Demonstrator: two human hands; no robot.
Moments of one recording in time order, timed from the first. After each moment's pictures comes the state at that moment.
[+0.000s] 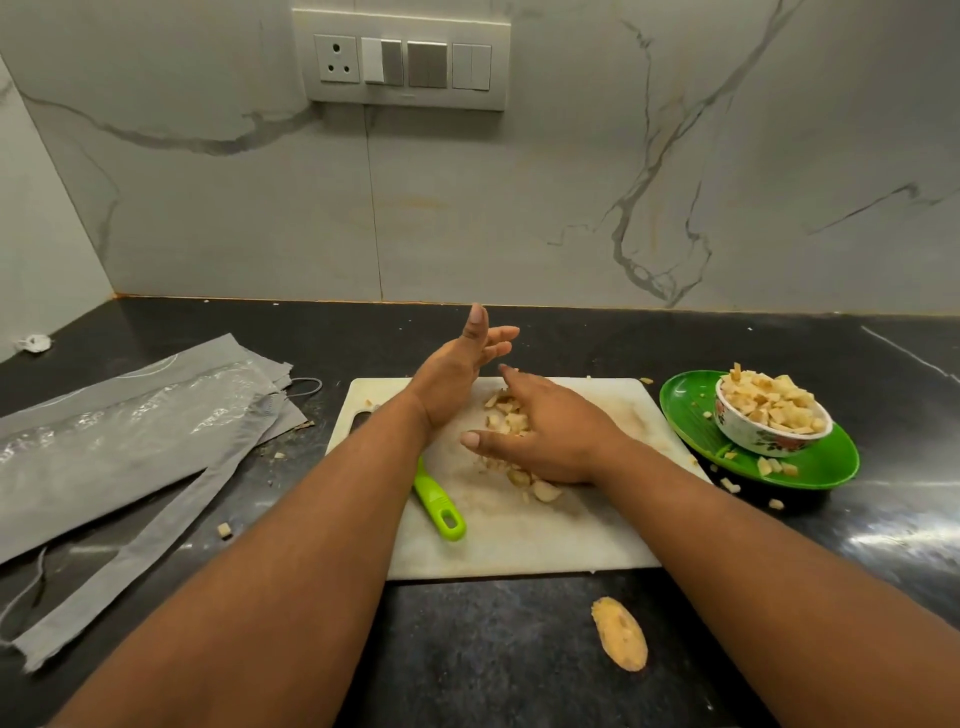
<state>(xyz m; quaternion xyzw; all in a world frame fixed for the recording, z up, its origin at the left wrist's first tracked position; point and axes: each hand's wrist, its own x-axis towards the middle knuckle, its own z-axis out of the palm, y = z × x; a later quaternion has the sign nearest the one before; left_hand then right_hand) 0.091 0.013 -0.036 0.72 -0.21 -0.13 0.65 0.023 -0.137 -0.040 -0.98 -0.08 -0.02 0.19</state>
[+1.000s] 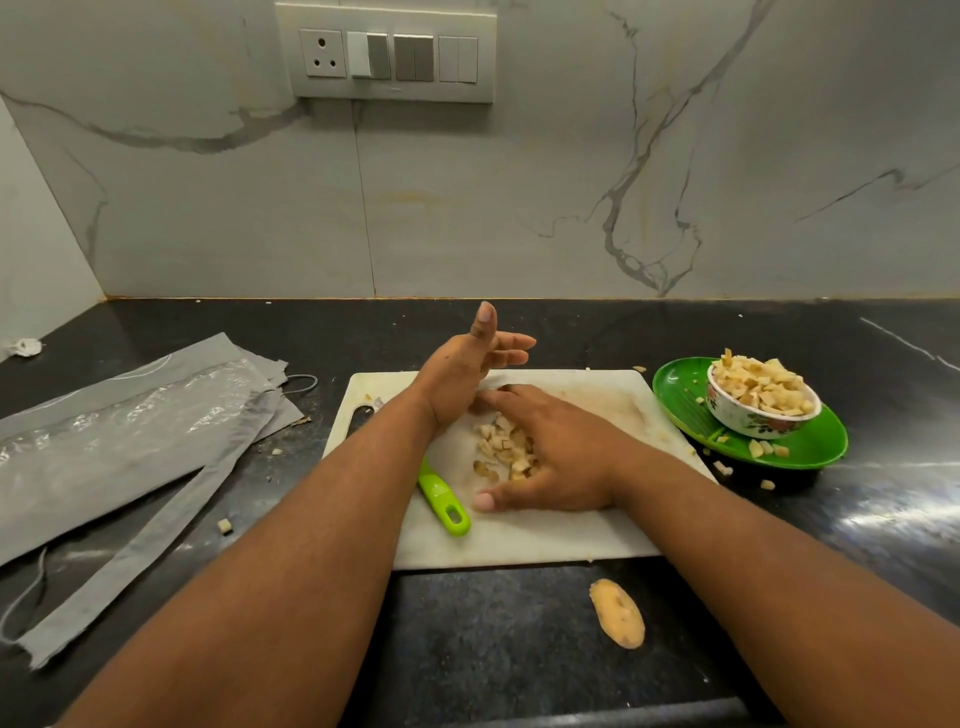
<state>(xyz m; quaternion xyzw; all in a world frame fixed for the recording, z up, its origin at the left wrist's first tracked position) 0.085 0.003 -0.035 0.74 -0.22 -0.13 0.62 -0.008 -0.147 -0.041 -0.96 -0.20 0.00 0.18</state>
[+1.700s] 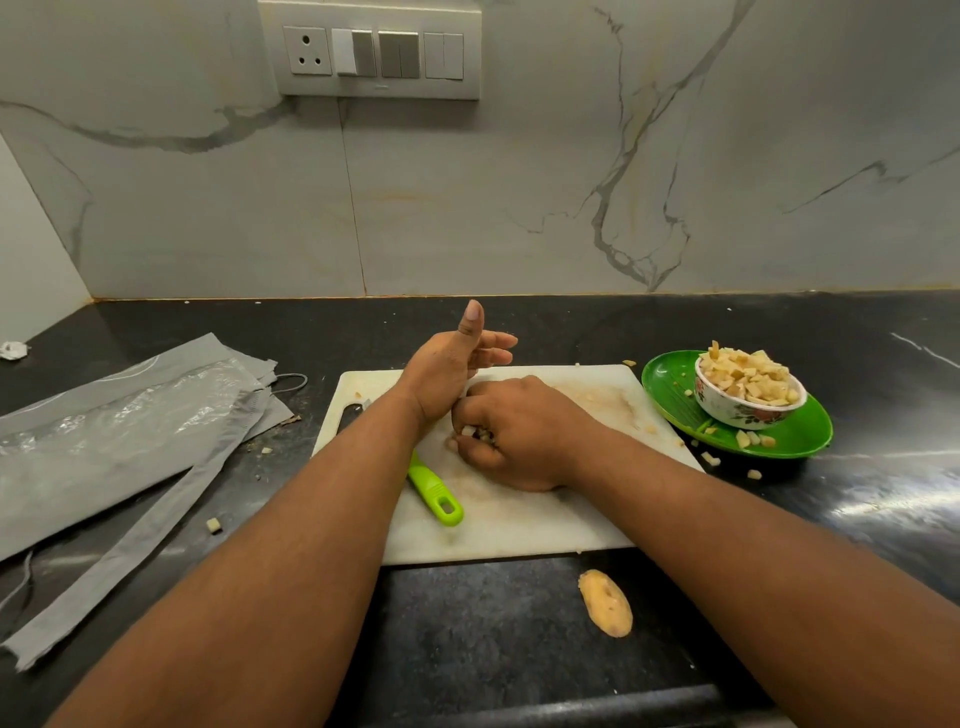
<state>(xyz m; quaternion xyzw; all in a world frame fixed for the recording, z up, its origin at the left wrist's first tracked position) 0.084 0.005 -0.035 0.74 -0.22 -0.10 0.63 0.006 -0.121 -0.036 -0.95 -0.28 -0.13 0.08</state>
